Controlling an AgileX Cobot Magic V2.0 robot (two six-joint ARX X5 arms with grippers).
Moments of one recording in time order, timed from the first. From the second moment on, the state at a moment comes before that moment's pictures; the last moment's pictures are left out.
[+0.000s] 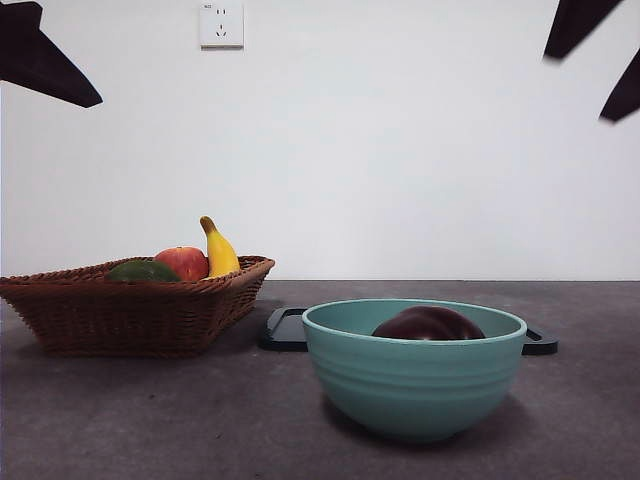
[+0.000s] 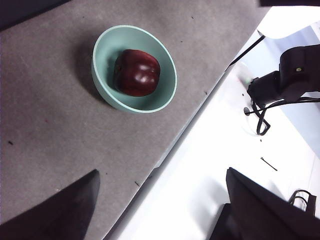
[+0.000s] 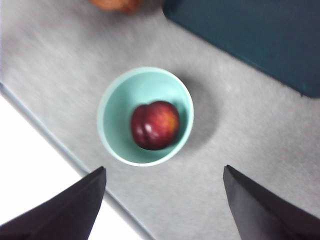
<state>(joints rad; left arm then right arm) -0.47 1.04 1.00 -0.96 0.68 0.06 0.41 1.03 1.03 -1.01 -0.39 -0.02</state>
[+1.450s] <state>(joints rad) -0.47 1.04 1.00 -0.96 0.68 0.06 0.54 1.50 0.91 -0.59 -0.26 -0.02</state>
